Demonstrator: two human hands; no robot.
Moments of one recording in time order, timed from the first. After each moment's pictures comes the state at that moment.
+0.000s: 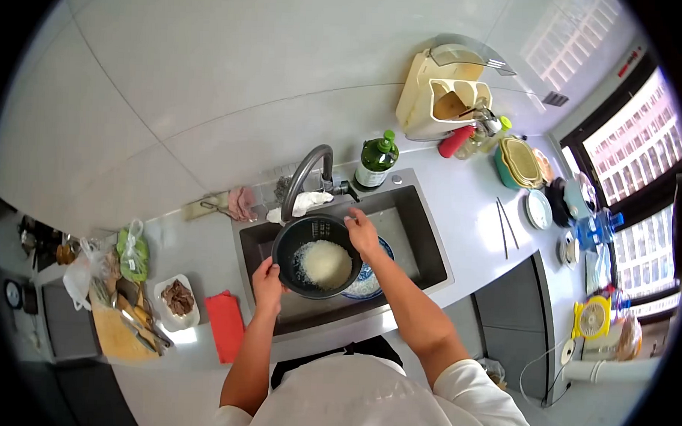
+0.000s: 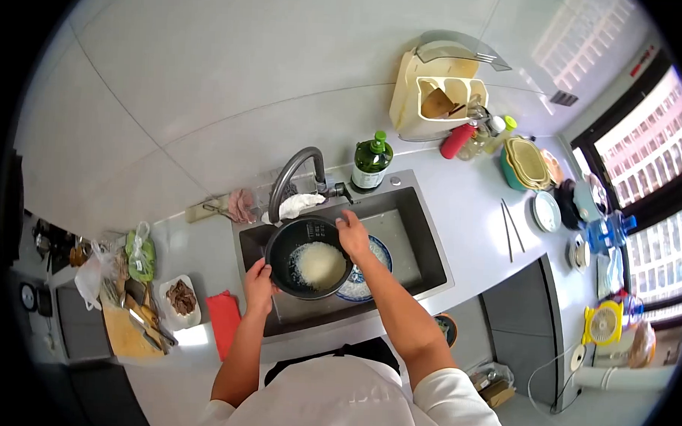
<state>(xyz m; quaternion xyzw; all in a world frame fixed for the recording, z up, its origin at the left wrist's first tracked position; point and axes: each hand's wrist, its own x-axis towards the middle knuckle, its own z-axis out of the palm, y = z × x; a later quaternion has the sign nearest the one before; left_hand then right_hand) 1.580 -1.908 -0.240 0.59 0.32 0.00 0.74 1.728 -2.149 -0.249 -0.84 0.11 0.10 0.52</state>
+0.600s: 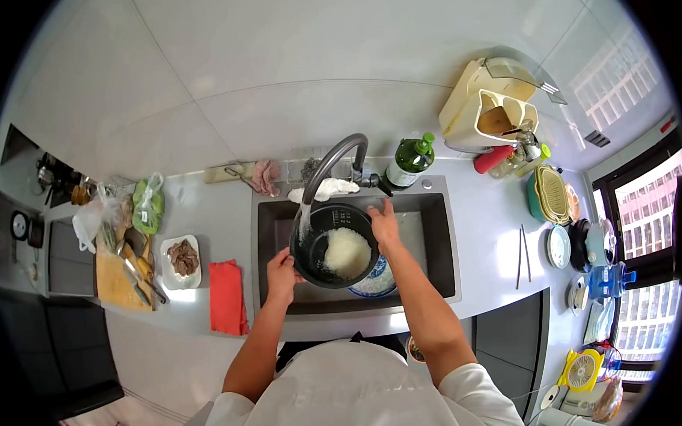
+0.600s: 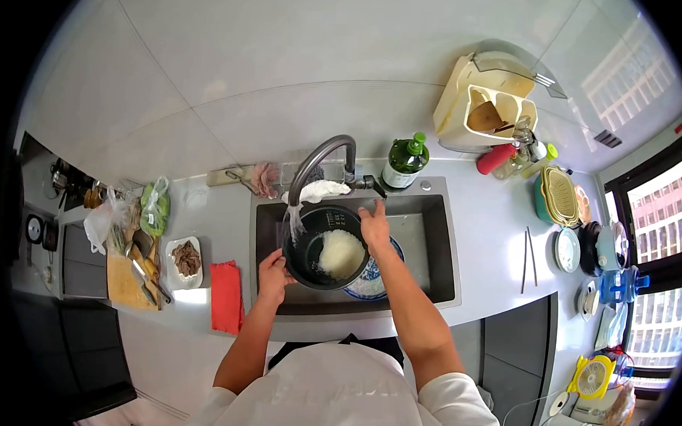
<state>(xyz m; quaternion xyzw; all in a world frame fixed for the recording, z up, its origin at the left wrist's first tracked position) 1.564 -1.932 -0.256 0.52 0.39 0.01 0.76 1.753 -2.149 -0.252 -0.80 0.15 0.15 0.56</state>
